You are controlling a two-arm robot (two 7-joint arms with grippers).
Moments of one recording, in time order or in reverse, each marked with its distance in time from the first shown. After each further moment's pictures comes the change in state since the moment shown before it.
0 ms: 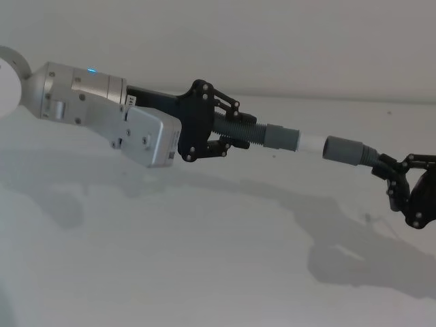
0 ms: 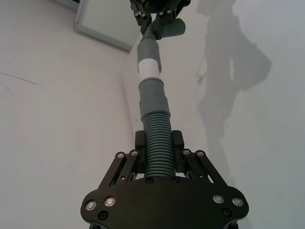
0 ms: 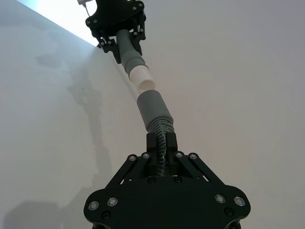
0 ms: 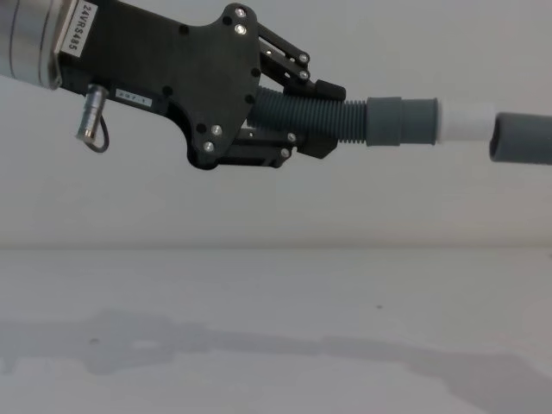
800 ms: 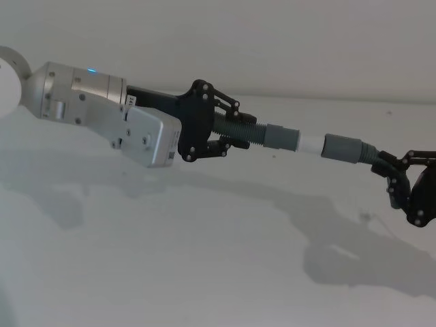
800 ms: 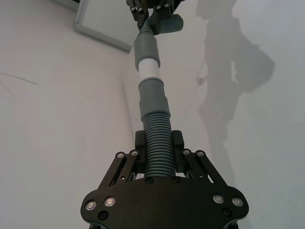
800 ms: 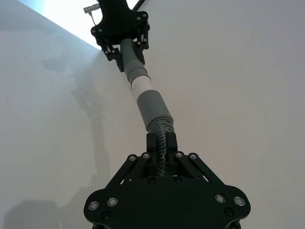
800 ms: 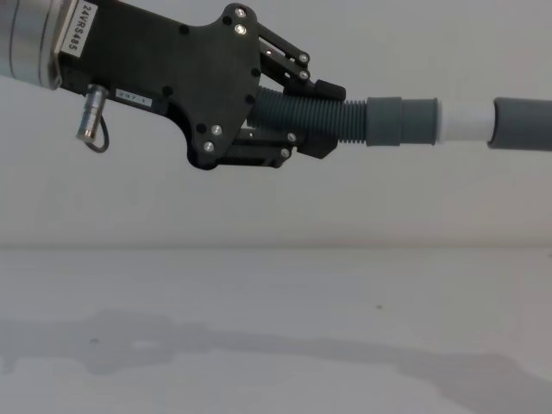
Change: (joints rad) left arm 0.000 0.000 0.000 0.000 0.000 0.000 0.000; right arm 0.005 0.007 0.013 -0.025 0.012 0.013 0.030
